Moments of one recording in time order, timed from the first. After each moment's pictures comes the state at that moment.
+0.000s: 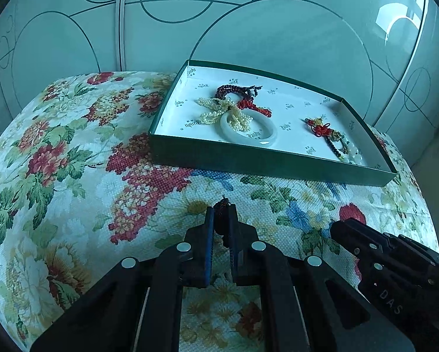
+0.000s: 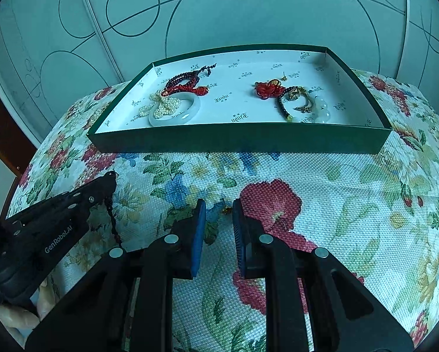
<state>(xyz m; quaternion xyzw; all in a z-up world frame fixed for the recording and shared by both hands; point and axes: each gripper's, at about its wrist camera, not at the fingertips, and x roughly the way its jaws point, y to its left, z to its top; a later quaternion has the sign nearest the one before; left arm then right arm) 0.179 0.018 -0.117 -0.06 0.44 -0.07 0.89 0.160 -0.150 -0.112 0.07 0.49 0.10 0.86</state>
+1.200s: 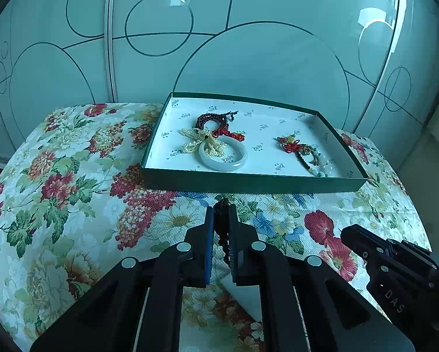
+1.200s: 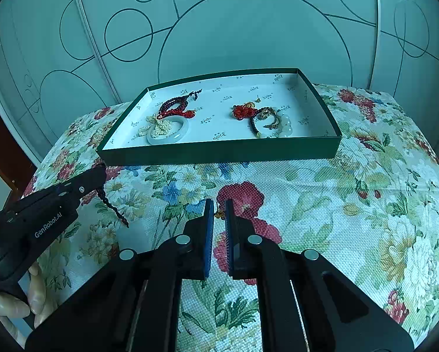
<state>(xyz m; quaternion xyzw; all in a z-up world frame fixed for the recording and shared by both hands) 0.157 0.004 -0.073 -0.04 0.41 -0.09 0.91 0.124 -0.173 -0.072 0.08 0.45 0.07 0.88</state>
